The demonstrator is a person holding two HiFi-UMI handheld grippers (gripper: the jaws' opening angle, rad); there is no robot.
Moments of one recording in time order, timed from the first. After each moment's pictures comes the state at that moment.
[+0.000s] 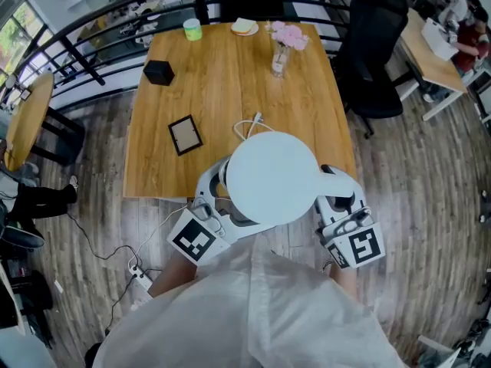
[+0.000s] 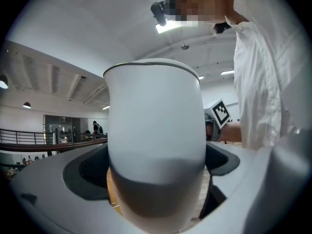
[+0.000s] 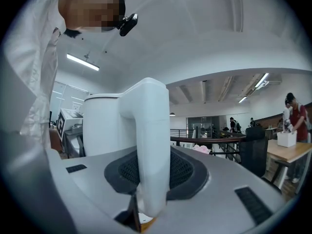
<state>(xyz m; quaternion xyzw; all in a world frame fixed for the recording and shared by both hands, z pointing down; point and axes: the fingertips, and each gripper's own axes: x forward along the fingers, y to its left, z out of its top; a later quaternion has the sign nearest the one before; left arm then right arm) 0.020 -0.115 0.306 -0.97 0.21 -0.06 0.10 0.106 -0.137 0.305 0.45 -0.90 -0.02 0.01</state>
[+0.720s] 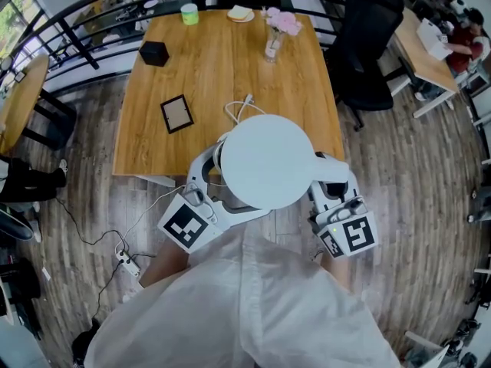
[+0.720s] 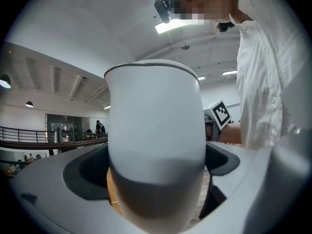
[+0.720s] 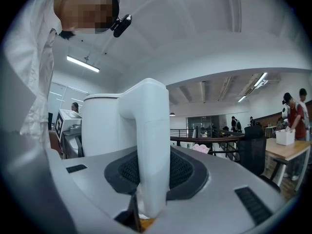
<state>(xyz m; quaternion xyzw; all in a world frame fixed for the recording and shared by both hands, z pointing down) 0.025 -0.077 0.303 -0.97 0.23 -0.05 0.07 0.113 -0.101 0.300 0.45 -0.90 -0.01 0.01</state>
